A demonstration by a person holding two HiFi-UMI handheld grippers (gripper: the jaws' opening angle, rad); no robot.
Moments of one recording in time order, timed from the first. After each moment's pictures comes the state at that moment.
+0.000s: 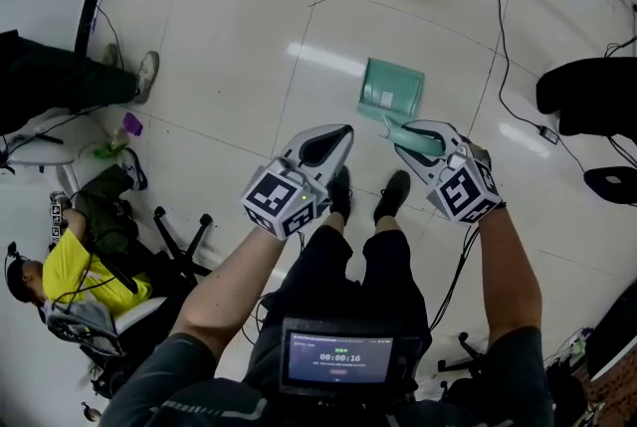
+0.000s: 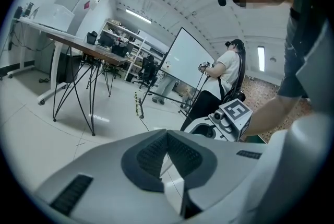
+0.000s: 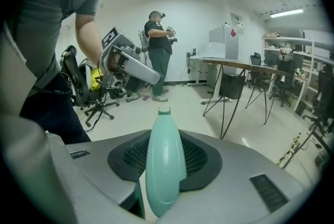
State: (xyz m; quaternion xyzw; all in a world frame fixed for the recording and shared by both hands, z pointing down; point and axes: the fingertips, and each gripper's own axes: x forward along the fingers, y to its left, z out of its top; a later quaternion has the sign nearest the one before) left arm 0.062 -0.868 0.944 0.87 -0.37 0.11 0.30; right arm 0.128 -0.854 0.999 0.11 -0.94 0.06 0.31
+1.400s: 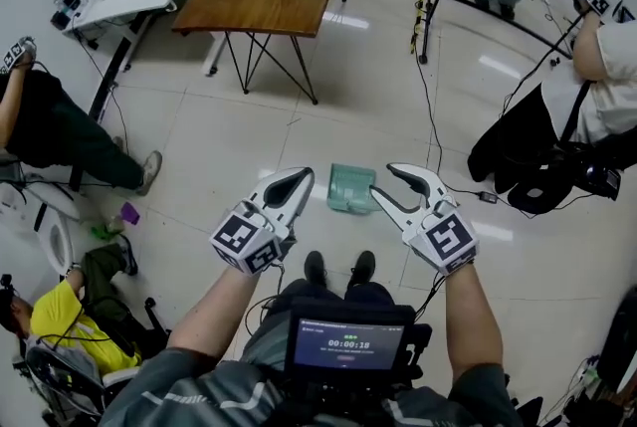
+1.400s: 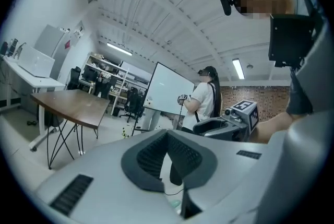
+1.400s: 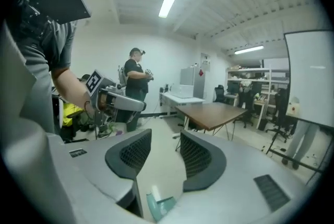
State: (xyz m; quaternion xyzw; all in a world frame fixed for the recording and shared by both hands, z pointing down) left arm 0.036 -0.726 0.496 0.92 -0.35 0.00 0.17; right arm 0.142 -0.722 0.497 0.31 -0.94 0.02 0.16
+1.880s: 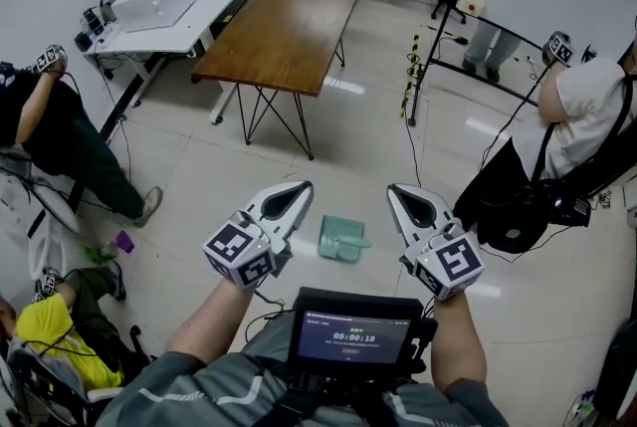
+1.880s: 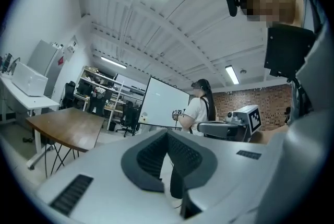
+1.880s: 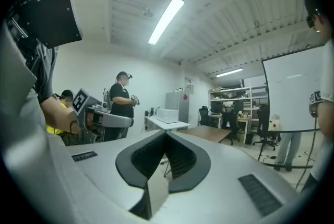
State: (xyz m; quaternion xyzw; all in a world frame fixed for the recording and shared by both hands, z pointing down) left arm 0.035 -0.650 0.317 0.93 -0.35 -0.03 0.12; right arm 0.159 -0.652 0.300 0.38 -0.92 0.00 0.05
